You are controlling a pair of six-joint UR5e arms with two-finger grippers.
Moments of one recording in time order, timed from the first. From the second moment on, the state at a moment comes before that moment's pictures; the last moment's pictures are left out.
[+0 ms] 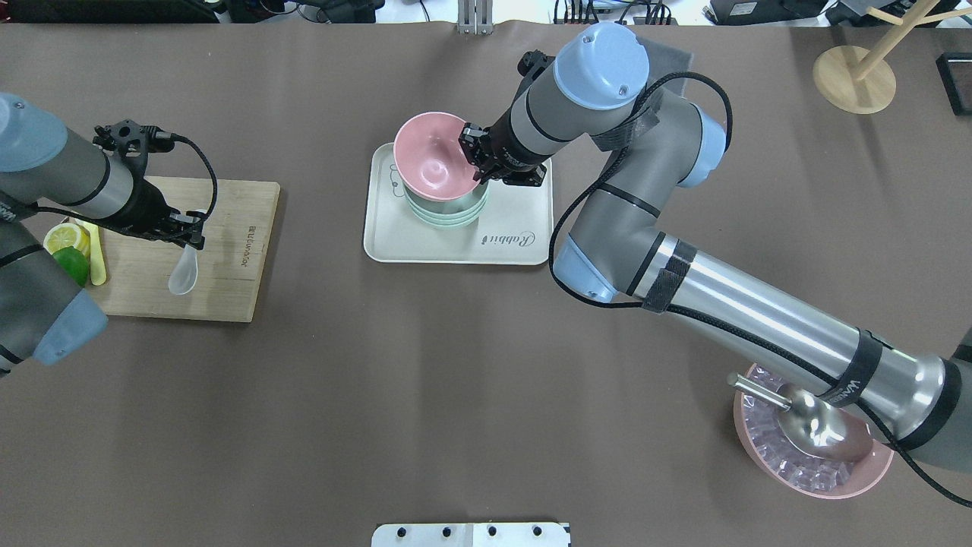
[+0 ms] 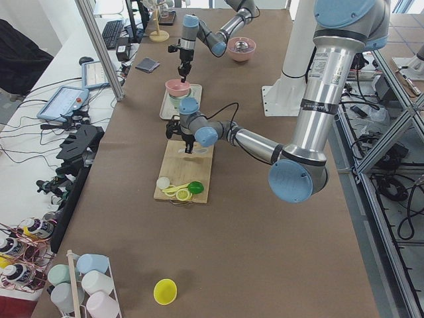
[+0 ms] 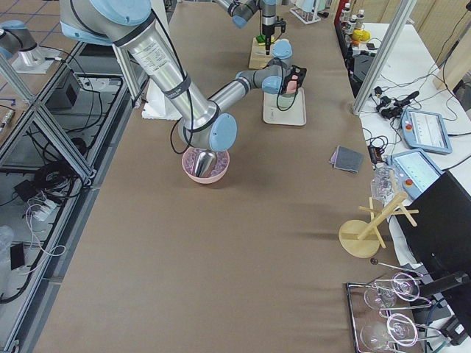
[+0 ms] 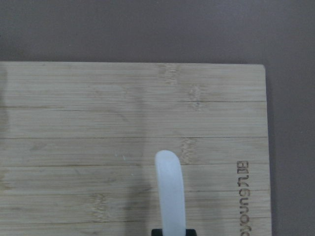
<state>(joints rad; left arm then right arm) -0.88 -1.79 -1.64 -1.99 -2.13 -0.88 0.70 -0.74 1.31 -1.02 2.02 1.60</state>
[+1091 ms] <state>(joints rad) -0.88 -1.79 -1.65 -1.99 -2.13 -0.88 0.71 -0.79 1.37 -1.02 2.03 1.59</state>
